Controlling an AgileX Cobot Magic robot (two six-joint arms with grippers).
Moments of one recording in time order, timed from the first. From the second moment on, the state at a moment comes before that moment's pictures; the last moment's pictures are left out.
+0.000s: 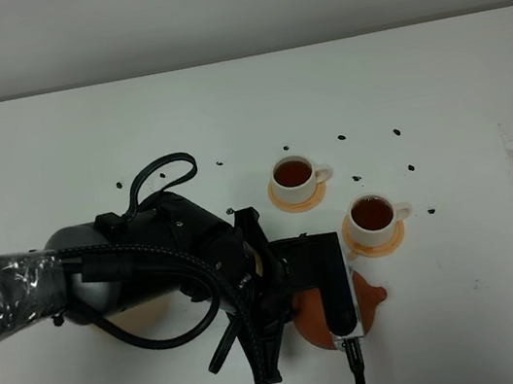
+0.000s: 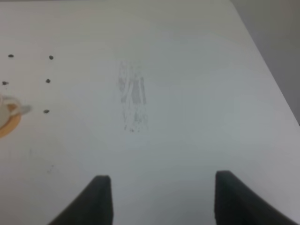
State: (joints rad) left arm -0.83 1.88 -1.07 -0.09 0.43 0.87; right arm -0.19 -0.01 -0.52 0.00 1.11 -0.06
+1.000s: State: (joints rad) left arm -0.42 1.42 -0.81 0.01 0.71 0.12; right arm -0.19 -0.01 -0.52 0.00 1.11 -0.06
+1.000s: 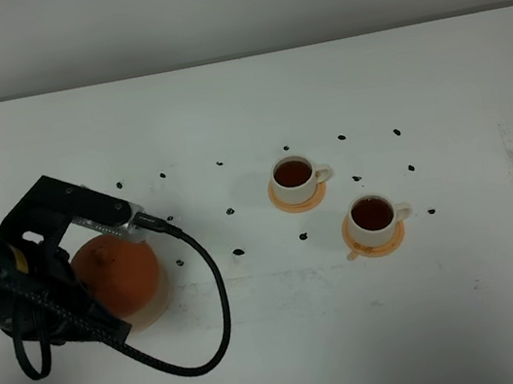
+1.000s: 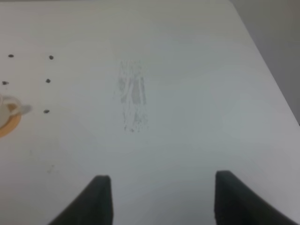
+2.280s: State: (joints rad) left arm -0.31 1.58 -0.74 0.00 0.44 0.09; right arm -0.19 -0.01 -0.52 0.00 1.11 -0.06
